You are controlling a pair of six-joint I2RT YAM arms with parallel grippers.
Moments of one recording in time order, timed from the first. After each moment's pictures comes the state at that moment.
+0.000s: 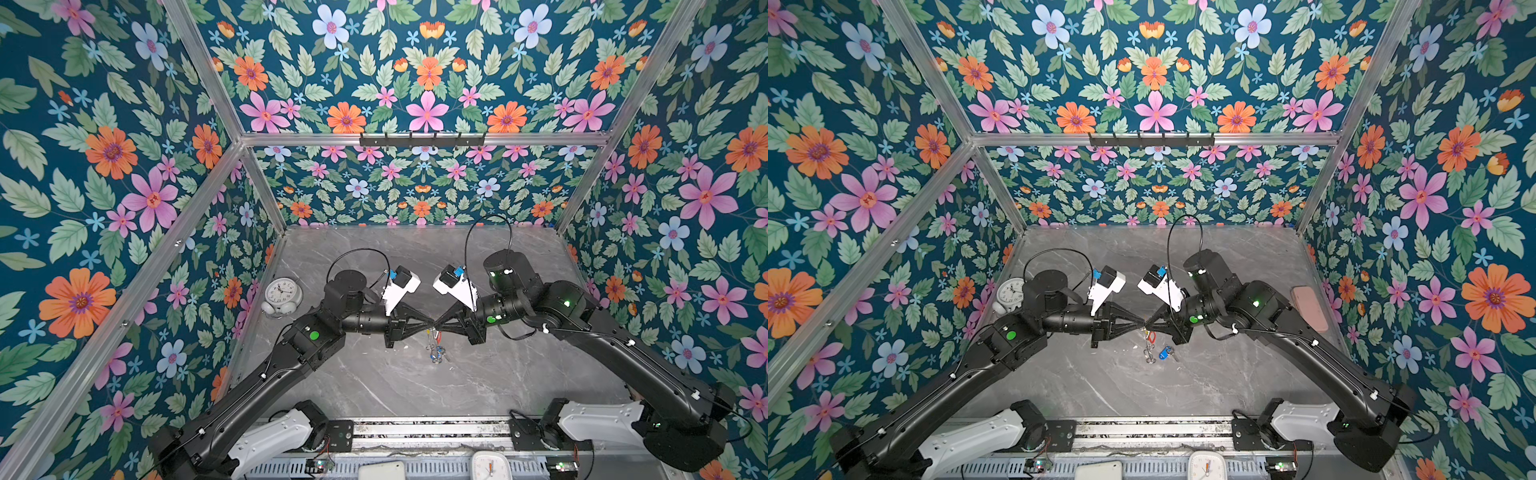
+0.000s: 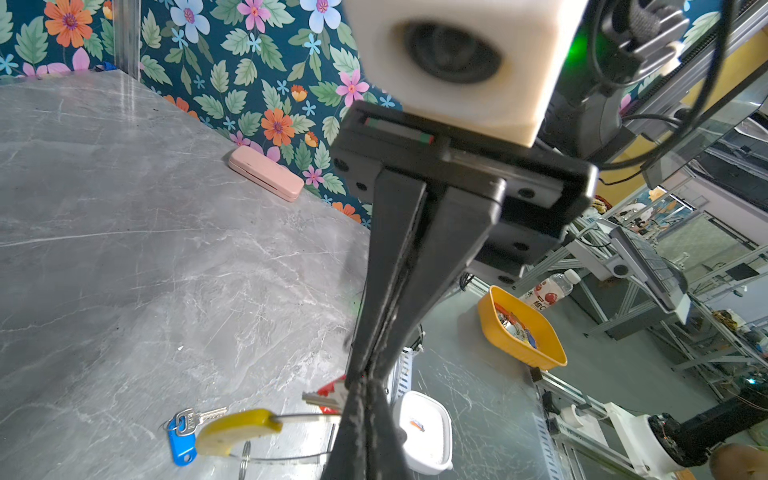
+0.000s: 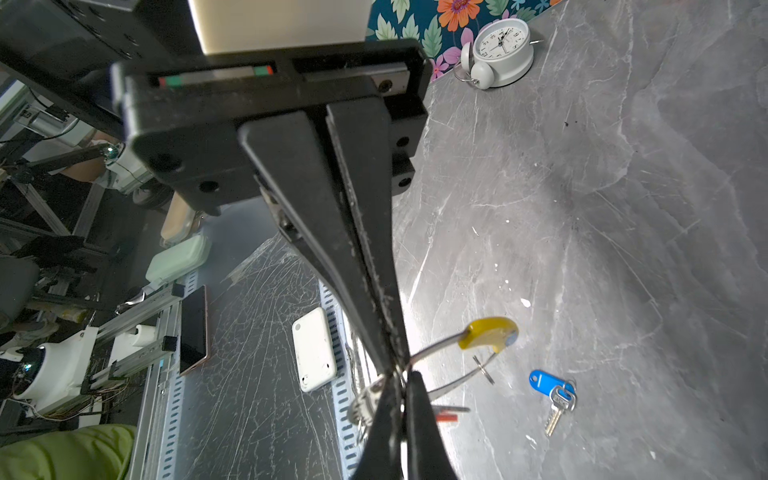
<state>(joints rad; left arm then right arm) -0.77 0.98 0.98 -0.28 0.80 -0.31 0.81 1.22 1.42 -0.89 -0.59 0.01</state>
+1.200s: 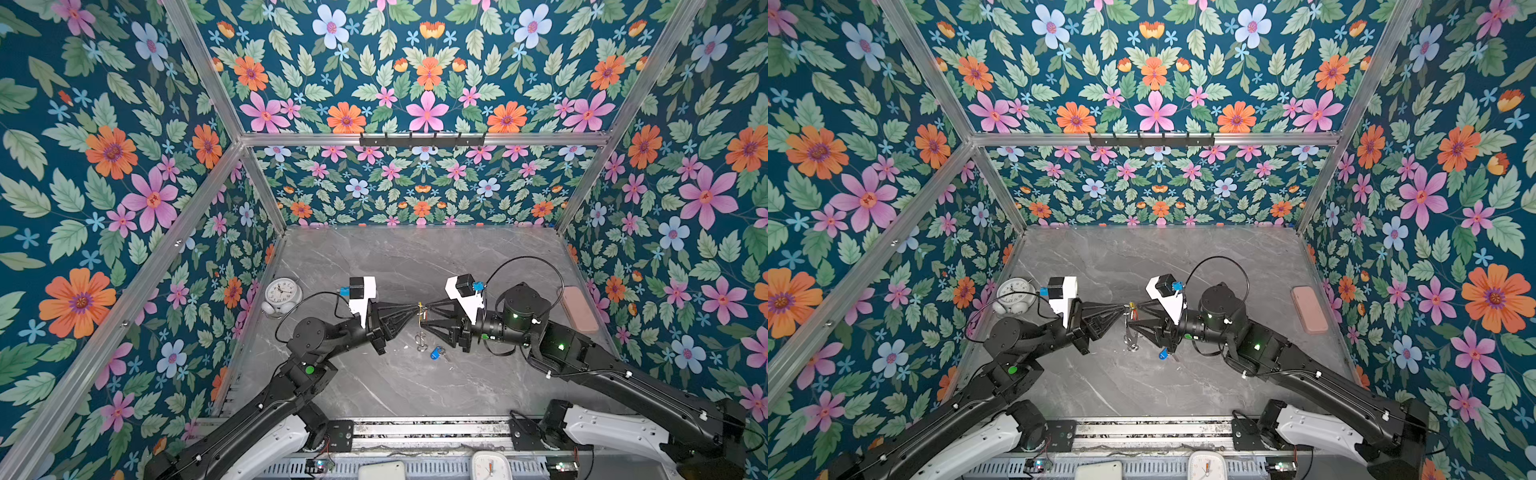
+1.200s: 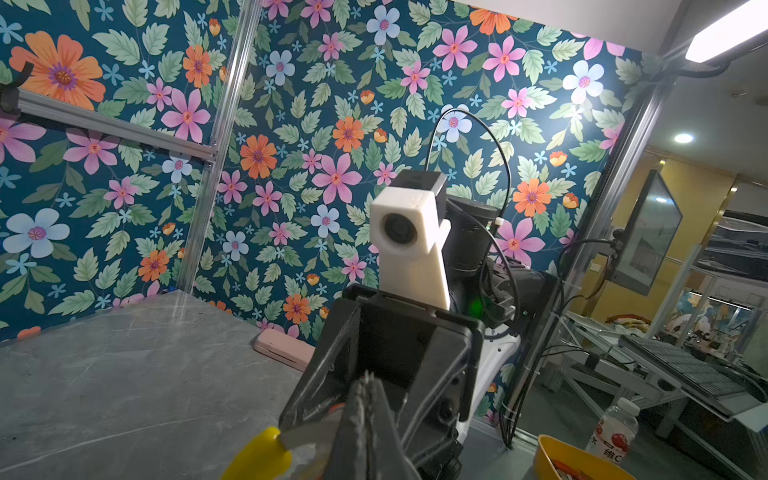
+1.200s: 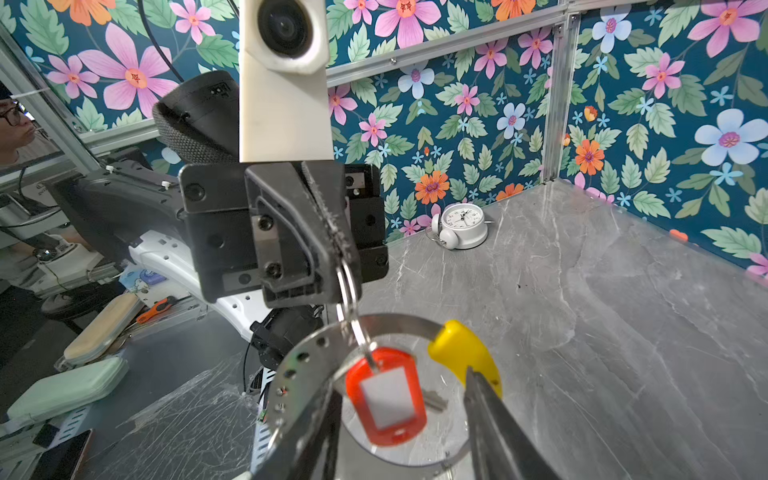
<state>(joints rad) -0.77 0.75 0.57 0.56 0.55 -0.56 0.93 1.00 0.95 -0.09 -0.36 0.14</state>
